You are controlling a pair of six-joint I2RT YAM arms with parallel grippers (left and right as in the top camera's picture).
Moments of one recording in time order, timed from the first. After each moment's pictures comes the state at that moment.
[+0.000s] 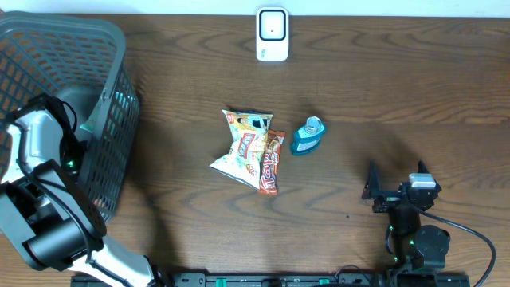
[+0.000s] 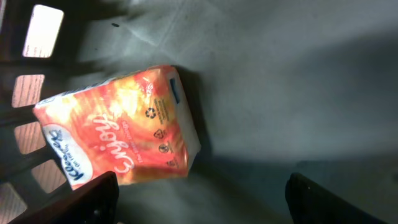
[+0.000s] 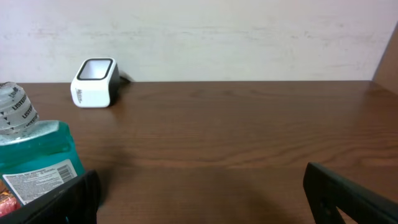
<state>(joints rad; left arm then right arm) 0.52 1.86 1.30 -1.17 -0.16 -1.48 -0.03 0.01 0.01 -0.07 -0.03 0.01</state>
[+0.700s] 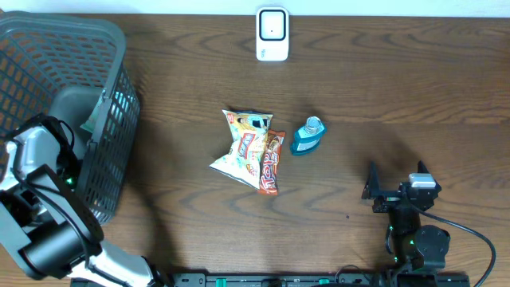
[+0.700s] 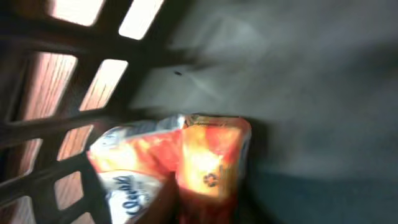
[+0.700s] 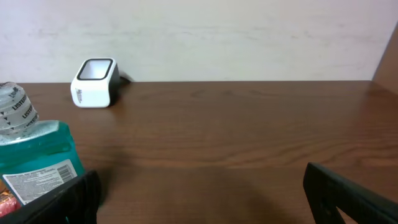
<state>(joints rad) 0.59 1.83 1.17 -1.13 -0.22 -1.49 -0.03 0.01 0.01 -0.07 -0.03 0.01</state>
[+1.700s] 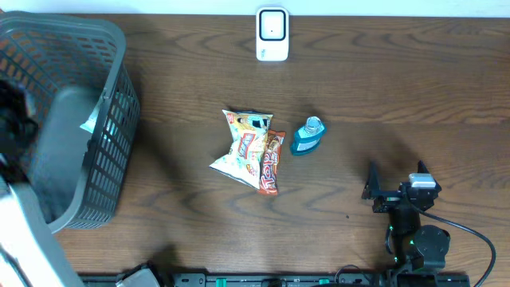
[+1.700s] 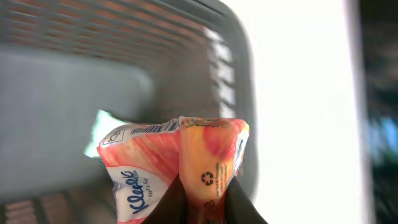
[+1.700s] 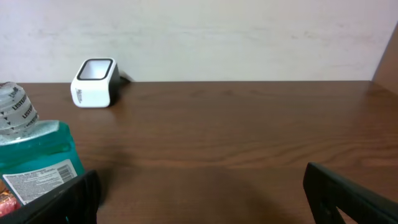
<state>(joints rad) 0.52 1.25 1.65 -1.00 0.08 -1.06 -0.03 0.01 0.01 -0.07 -0.03 0.01</state>
